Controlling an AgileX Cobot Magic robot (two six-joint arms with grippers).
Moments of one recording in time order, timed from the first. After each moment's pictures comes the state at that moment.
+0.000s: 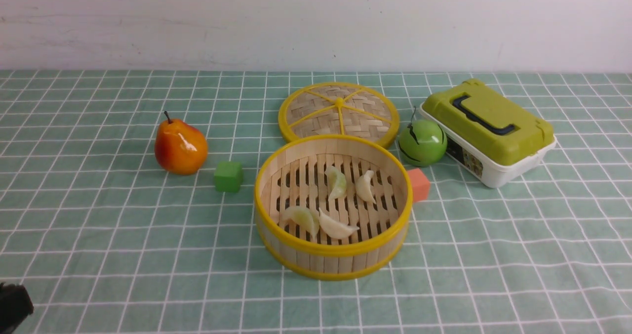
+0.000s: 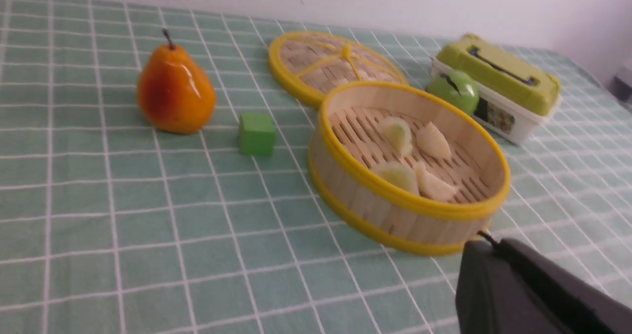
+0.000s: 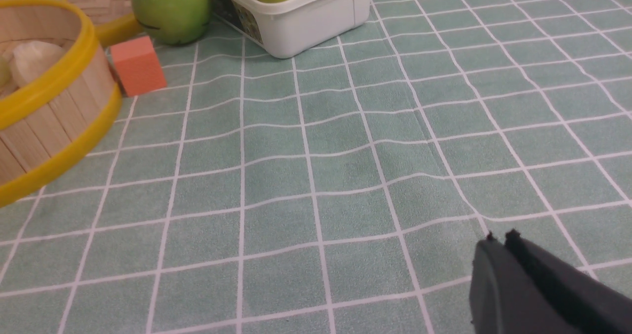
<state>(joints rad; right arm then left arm) -0.06 -0.01 0.02 0.00 0.38 0.14 -0.43 0.16 -0.31 0.16 0.39 -0.46</state>
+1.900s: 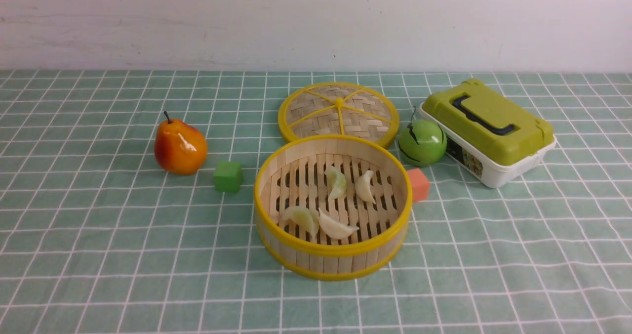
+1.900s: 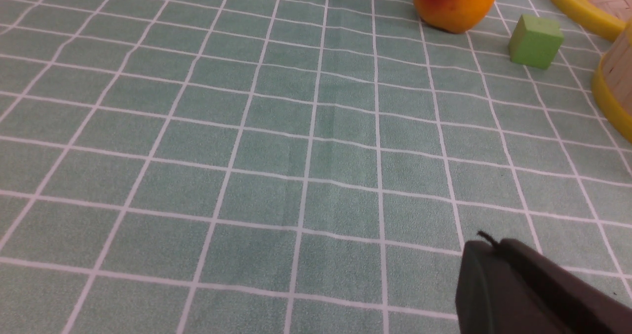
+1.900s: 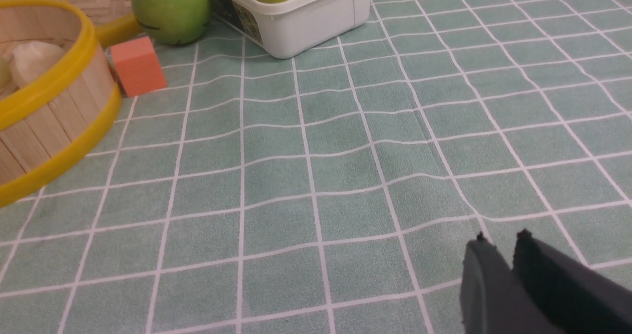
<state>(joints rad) -0.06 -0.01 0.02 0.00 0.38 0.14 0.03 -0.01 0.03 -0.01 0.38 -0.16</state>
